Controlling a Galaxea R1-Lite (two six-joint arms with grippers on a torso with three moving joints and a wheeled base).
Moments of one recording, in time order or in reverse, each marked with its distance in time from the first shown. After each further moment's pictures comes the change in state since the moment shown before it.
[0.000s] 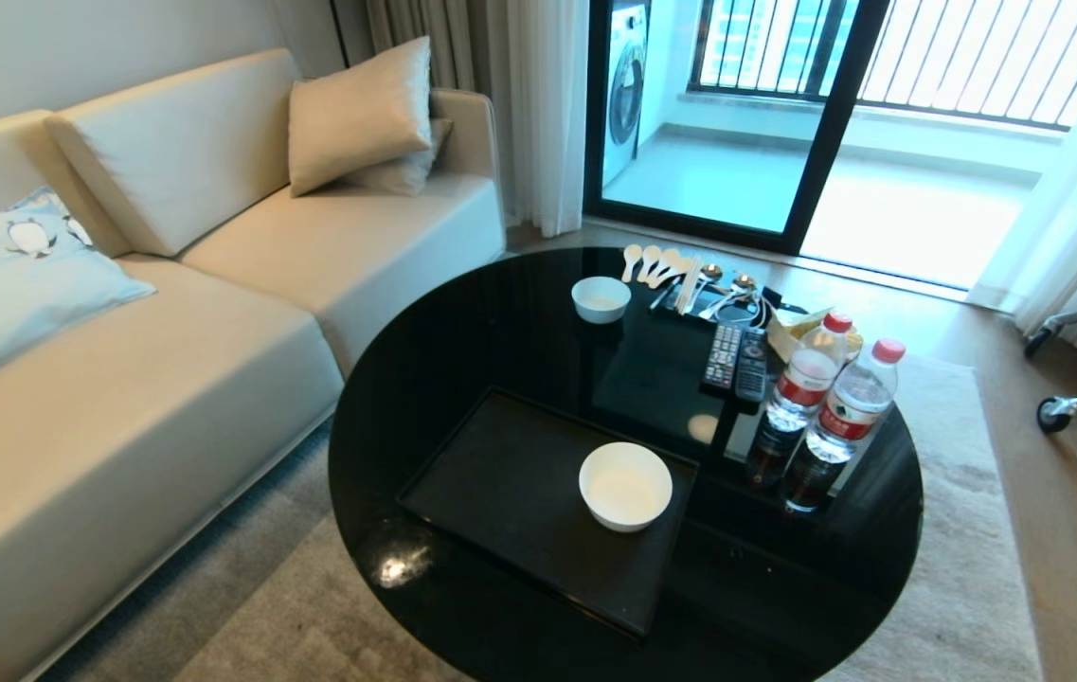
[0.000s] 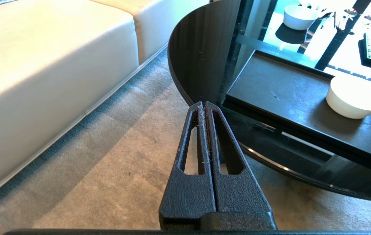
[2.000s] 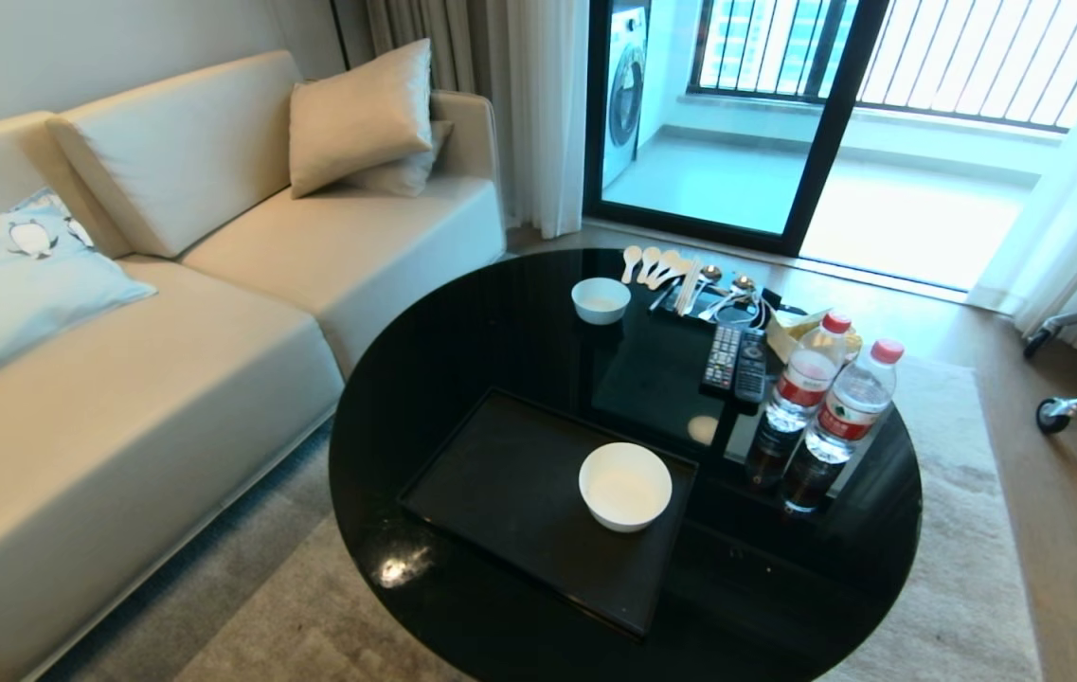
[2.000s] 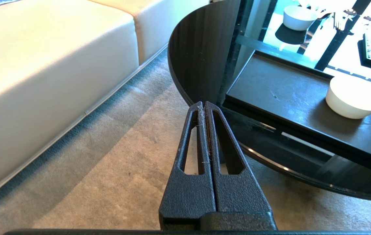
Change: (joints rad) left arm 0.000 0.000 0.000 0.000 0.000 0.000; right arm -0.191 -0.886 0.510 -0.434 0.503 -0.493
